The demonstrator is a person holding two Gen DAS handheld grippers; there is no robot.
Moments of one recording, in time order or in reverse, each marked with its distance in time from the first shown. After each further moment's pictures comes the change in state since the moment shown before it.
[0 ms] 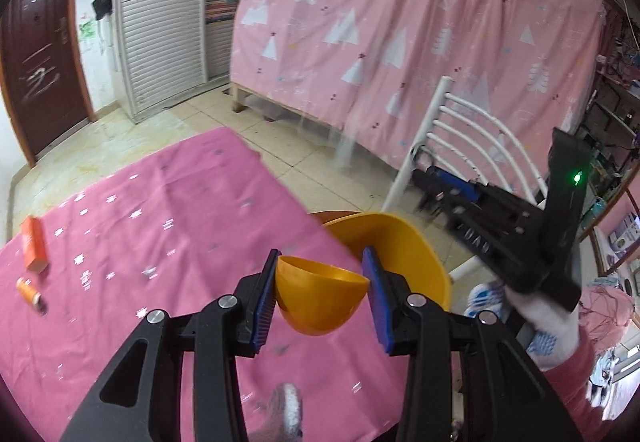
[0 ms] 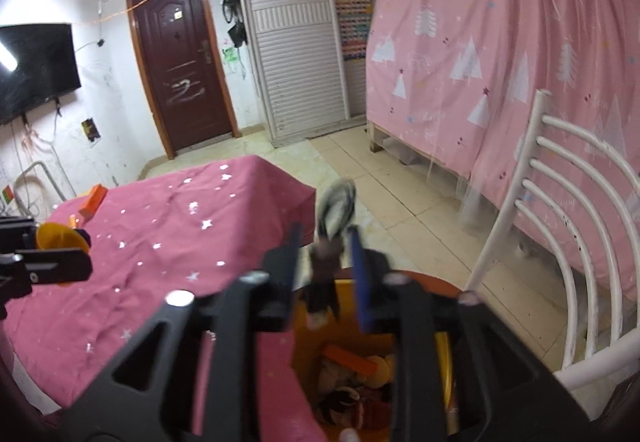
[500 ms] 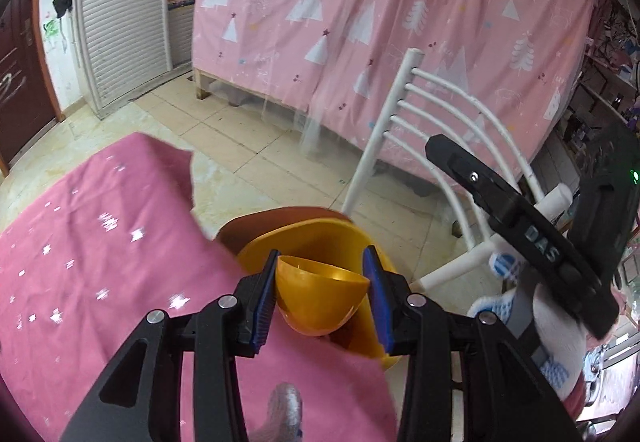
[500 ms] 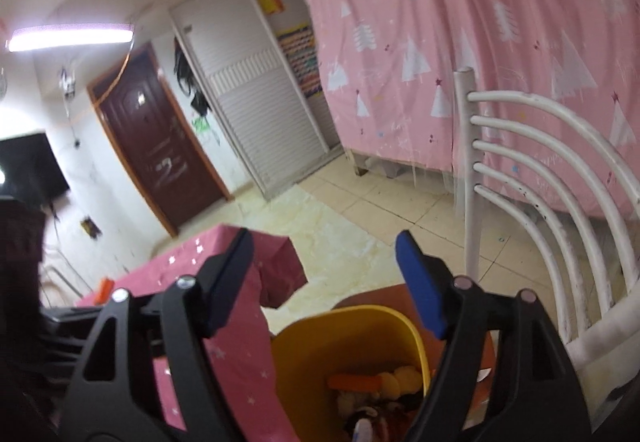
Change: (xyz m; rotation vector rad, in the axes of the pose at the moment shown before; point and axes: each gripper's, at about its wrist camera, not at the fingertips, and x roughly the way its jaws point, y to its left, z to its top) left arm 0.075 -0.069 0.031 0.038 0.075 -0.089; right arm -0.034 -0.082 0.003 0.307 -0.149 0.006
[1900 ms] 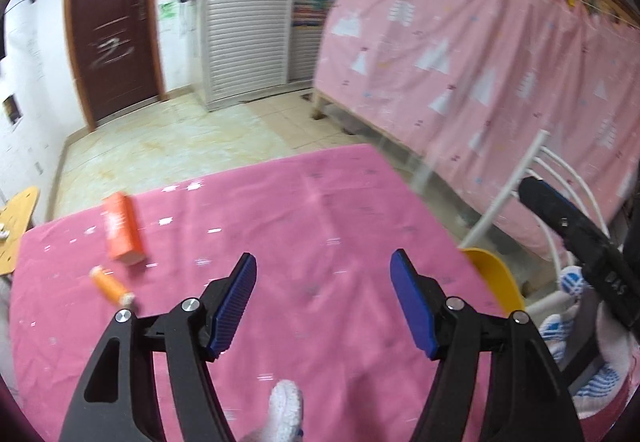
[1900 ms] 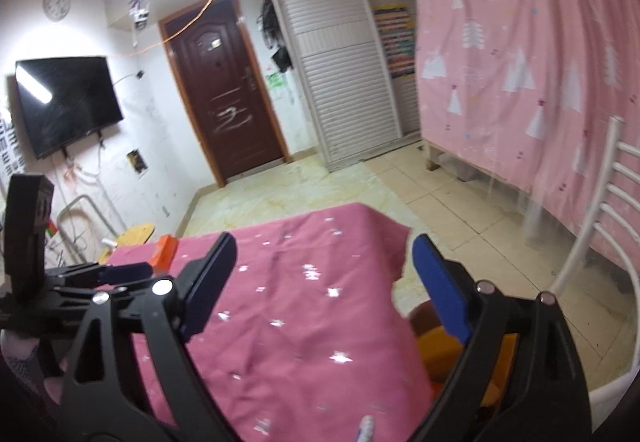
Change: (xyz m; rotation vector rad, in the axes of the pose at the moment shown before) left arm -0.120 0.199 -0.045 -0.236 -0.132 0.305; right arm 0.052 0.187 -0.022 -0.264 0.115 0.194
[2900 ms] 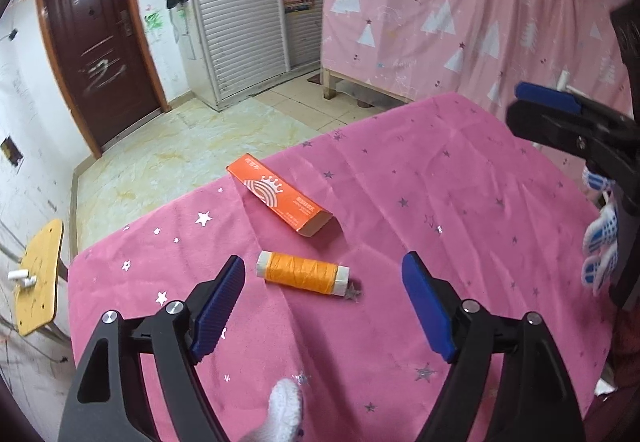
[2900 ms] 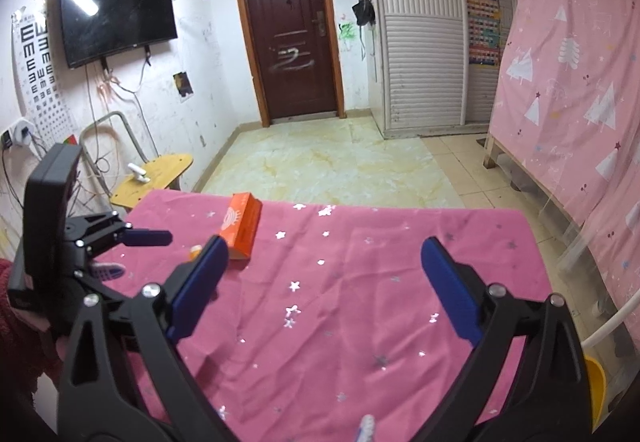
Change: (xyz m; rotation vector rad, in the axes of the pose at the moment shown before) left arm 0.017 0.166 -0.022 0.212 0.058 0.024; right arm 0.100 0.170 -0.009 -0.238 0.171 0.108
